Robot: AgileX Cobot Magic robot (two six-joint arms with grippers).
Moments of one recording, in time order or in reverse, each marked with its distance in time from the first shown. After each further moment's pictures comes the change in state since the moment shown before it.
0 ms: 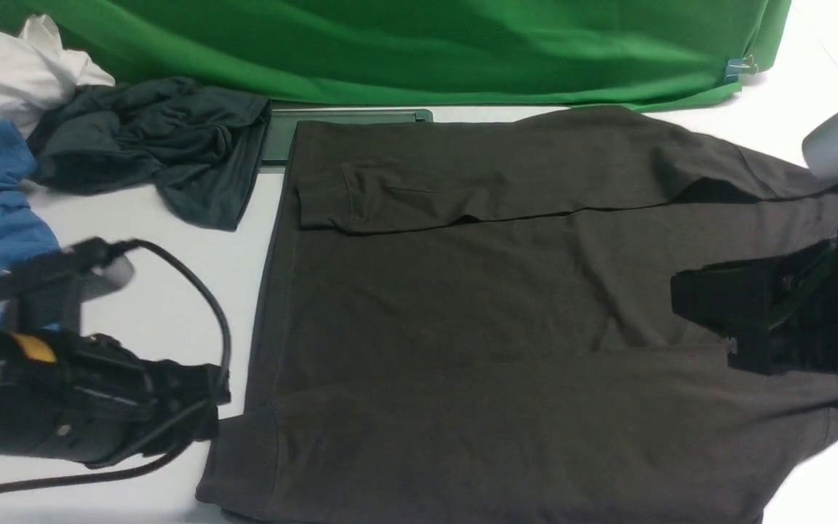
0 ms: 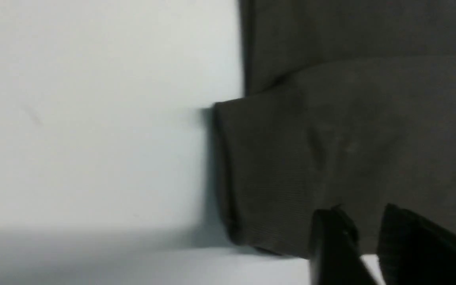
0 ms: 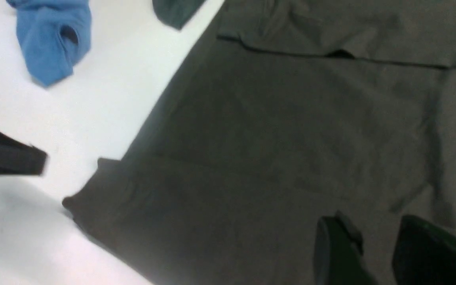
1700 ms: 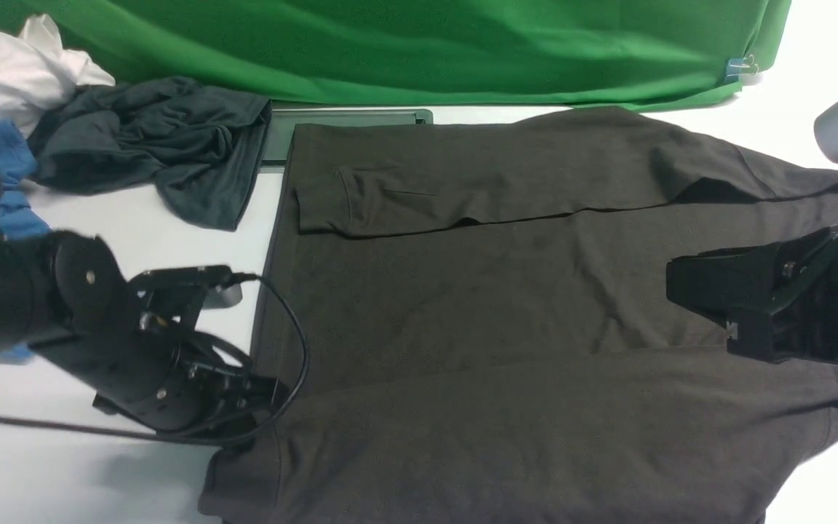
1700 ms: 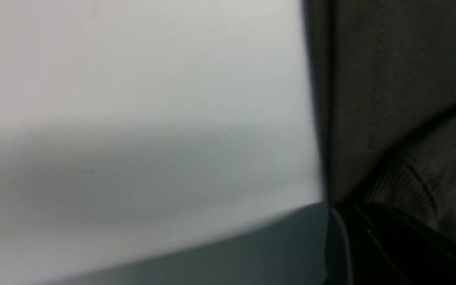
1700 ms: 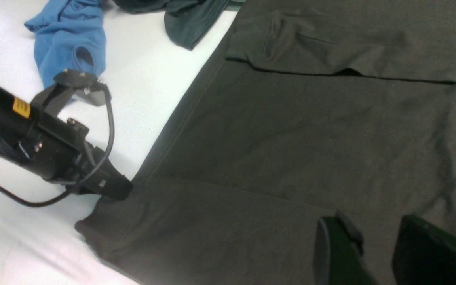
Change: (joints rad) right arm 0.001 -0.003 -0.005 0.036 -0.019 -0.012; left arm 0.000 0.443 -0.151 -0.021 -0.041 0.279
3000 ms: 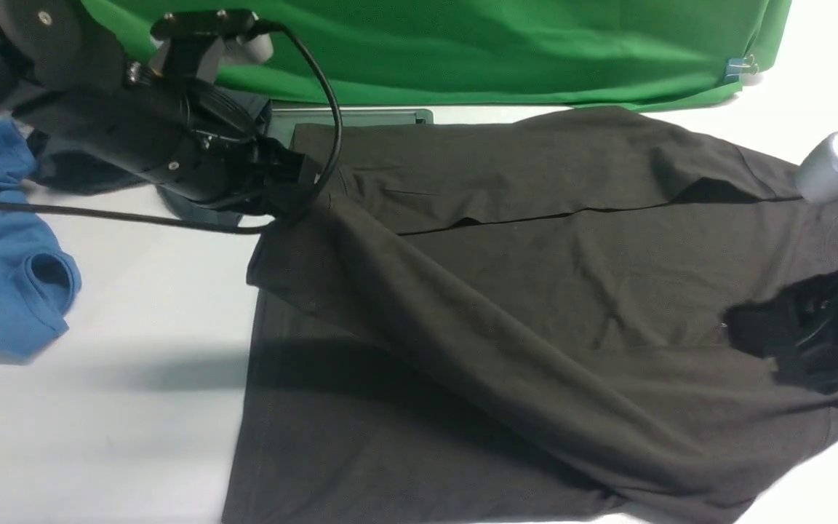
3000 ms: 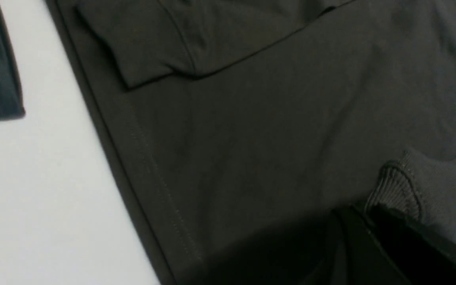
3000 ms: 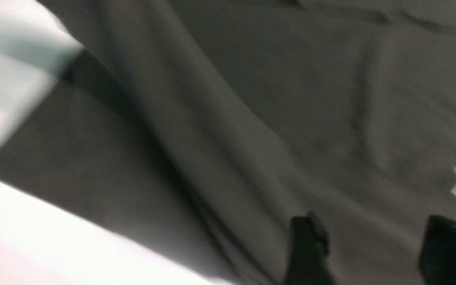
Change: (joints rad) right arm -0.105 0.068 -0.094 -0.208 0.342 -0.019; left arm 0.000 0.001 -0.478 -0.090 0.143 0.200
